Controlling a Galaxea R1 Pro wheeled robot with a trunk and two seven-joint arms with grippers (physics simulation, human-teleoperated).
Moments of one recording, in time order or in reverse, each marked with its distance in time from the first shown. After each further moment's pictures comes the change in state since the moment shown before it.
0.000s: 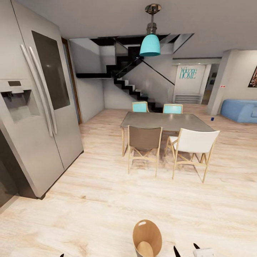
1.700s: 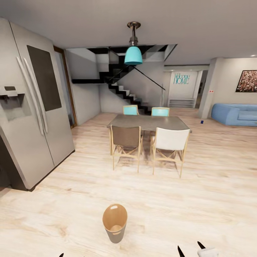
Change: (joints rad) left arm 0.002 -0.001 0.001 -0.014 0.000 0.008 0.003; right arm 0.014 -0.050 0.012 -0.008 0.010 -0.059 0.004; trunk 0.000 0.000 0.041
